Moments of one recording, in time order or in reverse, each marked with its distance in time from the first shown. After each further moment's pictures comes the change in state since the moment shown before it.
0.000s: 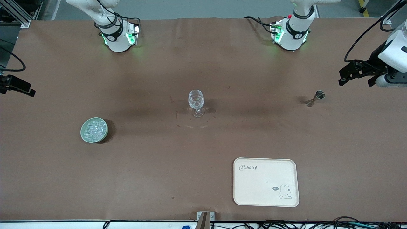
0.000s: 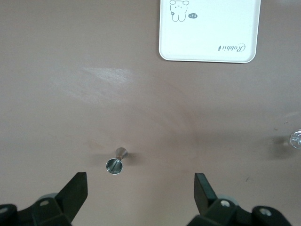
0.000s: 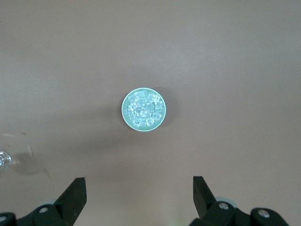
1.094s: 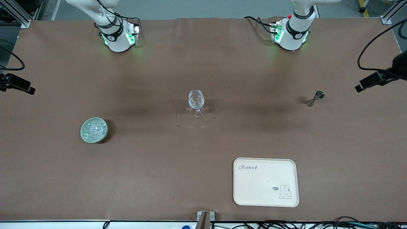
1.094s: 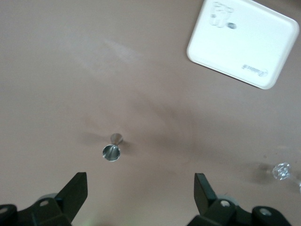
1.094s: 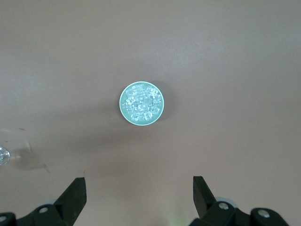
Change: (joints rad) left arm 0.002 0.051 0.201 -0.001 -0.103 -0.037 -0.158; right arm -0.007 -0.001 -0.002 0.000 0.000 -0.026 0.000
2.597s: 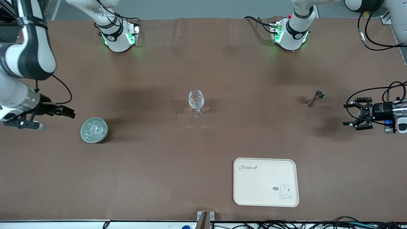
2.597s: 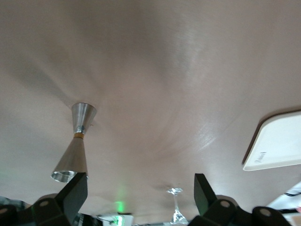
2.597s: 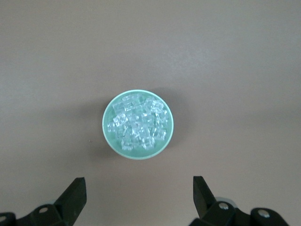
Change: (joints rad) left arm 0.061 0.586 0.407 -0.093 -0.708 -0.048 -0.183; right arm 0.005 0.013 0.000 -0.593 0.000 0.641 0.000
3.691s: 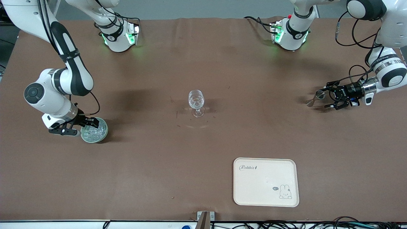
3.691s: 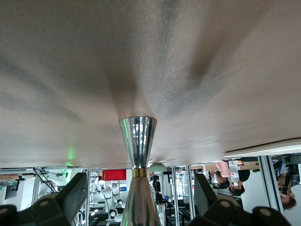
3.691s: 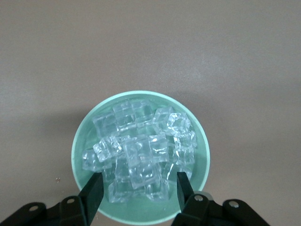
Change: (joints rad) left arm 0.012 0.063 0.104 -0.447 -0.325 -0.020 0.257; right arm 0.021 0.191 0.001 -0.202 -0.001 0.460 -0.001
